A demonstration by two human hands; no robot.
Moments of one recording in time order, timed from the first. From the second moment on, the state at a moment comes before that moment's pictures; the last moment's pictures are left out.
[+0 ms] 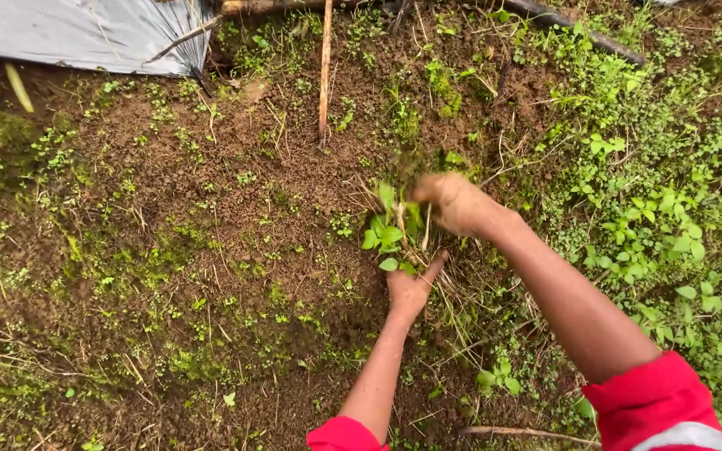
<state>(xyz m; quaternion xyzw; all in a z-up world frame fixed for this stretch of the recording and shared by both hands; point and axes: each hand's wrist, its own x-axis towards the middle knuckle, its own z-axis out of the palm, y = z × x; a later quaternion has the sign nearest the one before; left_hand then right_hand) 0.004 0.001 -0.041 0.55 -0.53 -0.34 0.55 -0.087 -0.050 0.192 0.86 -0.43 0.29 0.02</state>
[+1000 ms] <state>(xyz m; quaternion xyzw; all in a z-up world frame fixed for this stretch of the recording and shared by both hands) -0.042 -0.009 -0.106 0.58 -0.59 -0.22 0.51 -0.134 0.052 0.057 0.72 -0.36 0.56 -0.20</state>
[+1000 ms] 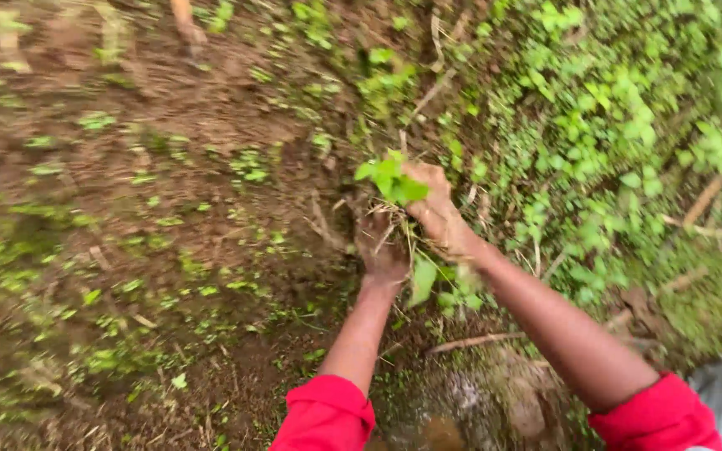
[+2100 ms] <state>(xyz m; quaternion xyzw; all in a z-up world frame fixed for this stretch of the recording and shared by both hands) -0.123 0.092 -0.311 0.60 -0.37 -0.52 0.49 -0.227 0.108 -0.136 0.63 -0.57 0.51 -0.17</state>
